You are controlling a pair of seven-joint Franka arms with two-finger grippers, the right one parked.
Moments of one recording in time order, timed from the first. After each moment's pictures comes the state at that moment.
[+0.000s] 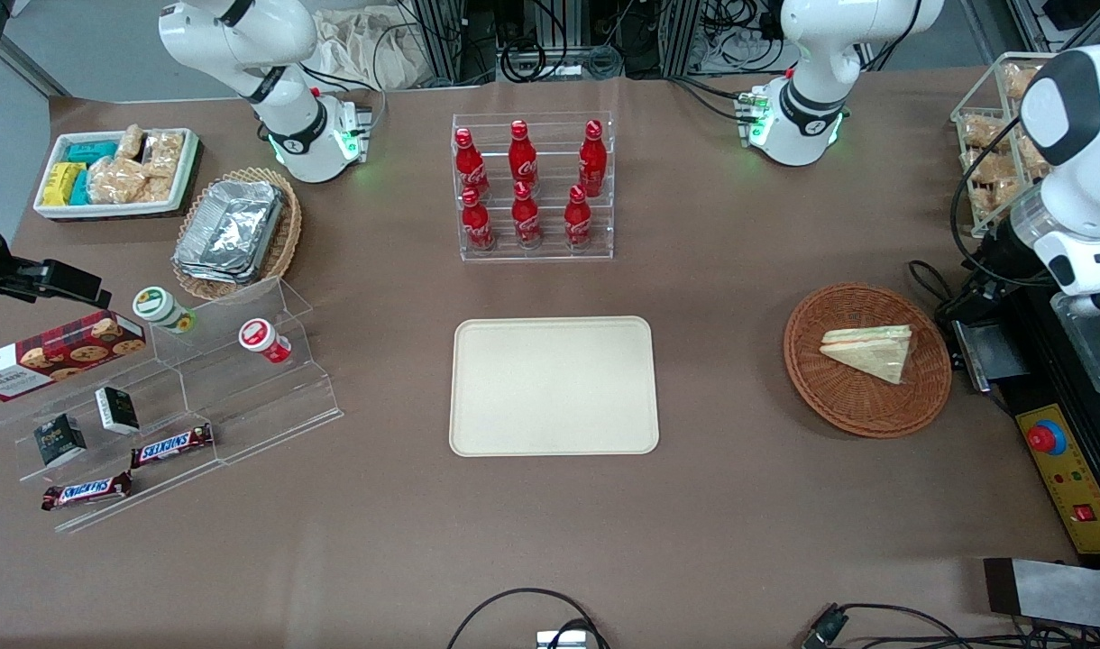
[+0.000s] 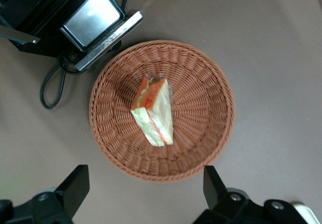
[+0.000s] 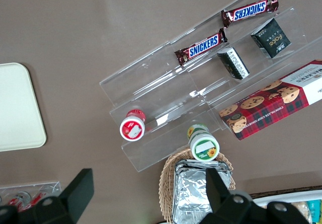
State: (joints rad) arm 0.08 -0.15 0.01 -2.18 0.01 2.05 -0.89
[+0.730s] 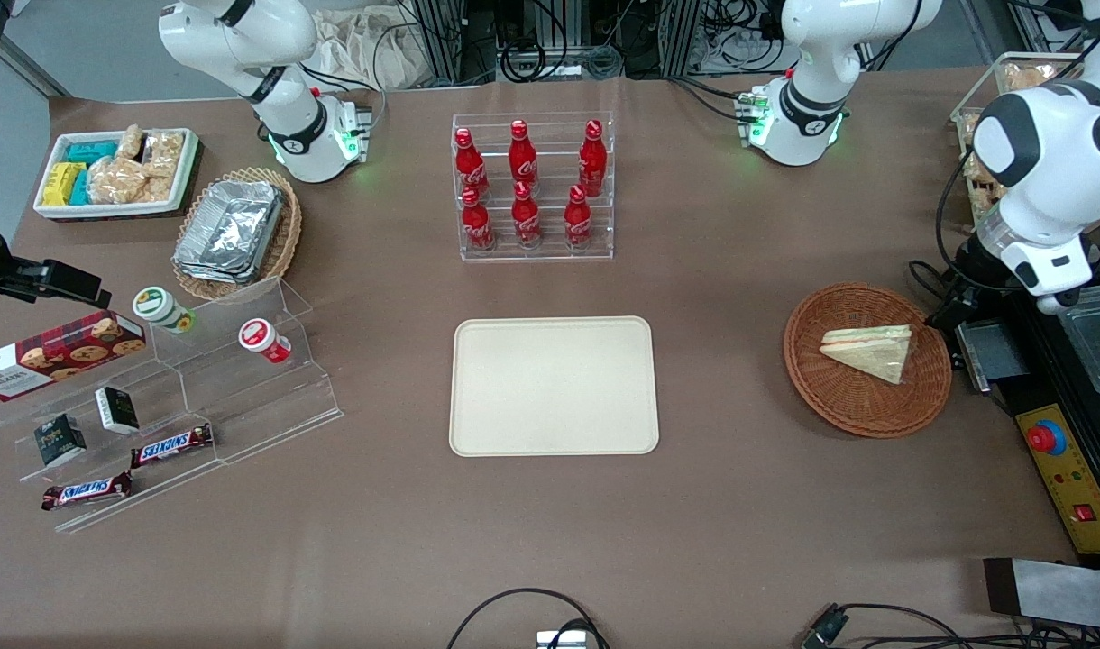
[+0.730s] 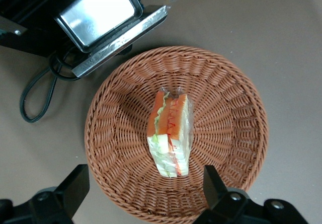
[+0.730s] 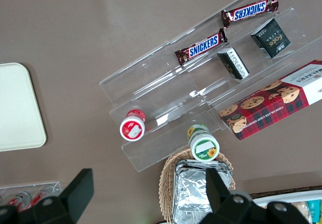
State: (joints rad) arm 0.14 -0.14 0.01 -2.42 0.00 2.37 -0.90
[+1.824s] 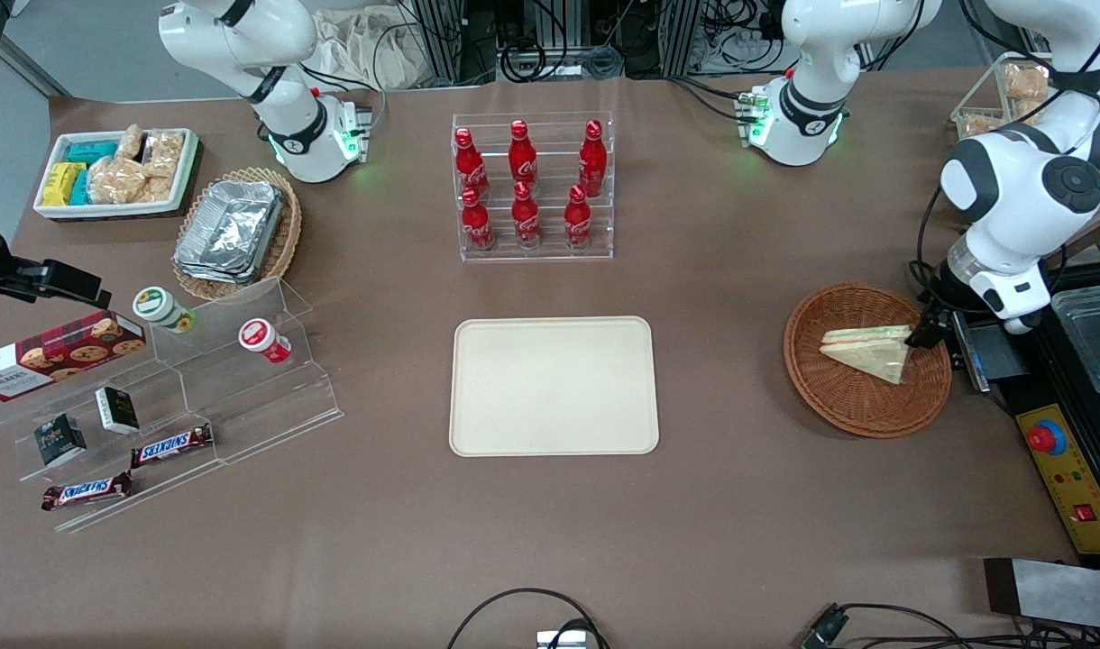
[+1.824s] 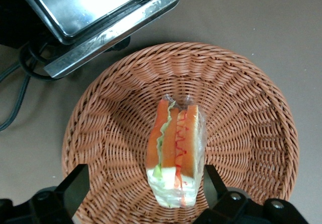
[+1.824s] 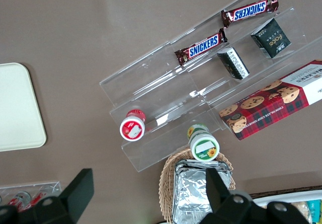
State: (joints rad) arm 0.15 0.01 0.02 -2.48 -0.02 2.60 -0.91
